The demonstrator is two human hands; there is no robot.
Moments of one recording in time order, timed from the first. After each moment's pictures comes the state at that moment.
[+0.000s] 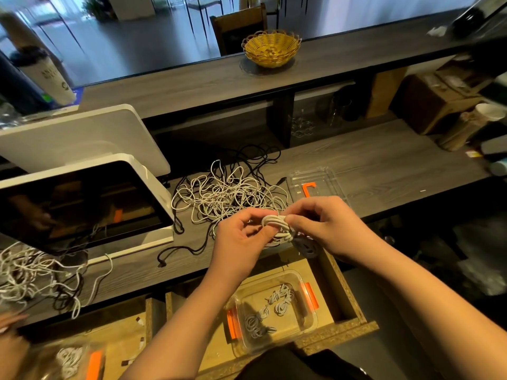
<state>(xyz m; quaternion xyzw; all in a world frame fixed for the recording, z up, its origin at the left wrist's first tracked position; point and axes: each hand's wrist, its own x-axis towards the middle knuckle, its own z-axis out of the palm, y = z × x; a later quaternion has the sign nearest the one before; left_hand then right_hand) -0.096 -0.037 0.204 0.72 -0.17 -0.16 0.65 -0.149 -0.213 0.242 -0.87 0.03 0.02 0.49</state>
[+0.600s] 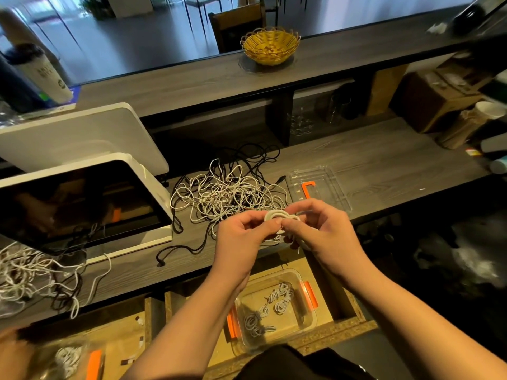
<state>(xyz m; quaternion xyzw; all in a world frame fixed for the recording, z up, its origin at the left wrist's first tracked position) -0.094 -0.049 0.202 0.67 -0.04 -0.21 0.71 -0.160 -0.195 0.213 -0.72 0.12 -0.08 0.67</state>
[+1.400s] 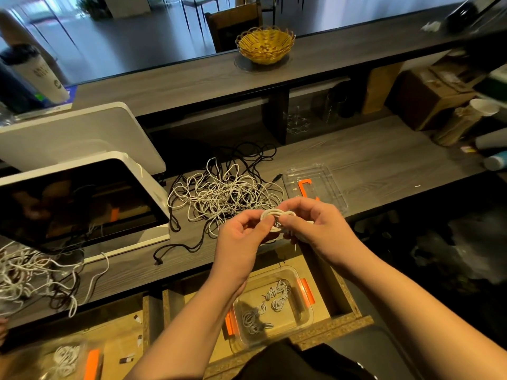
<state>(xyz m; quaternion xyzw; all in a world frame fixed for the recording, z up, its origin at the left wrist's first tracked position) -0.104 -0.049 0.193 0.67 -0.06 -0.22 0.71 -0.159 -0.205 0.215 -0.74 0.10 -0.01 0.66</state>
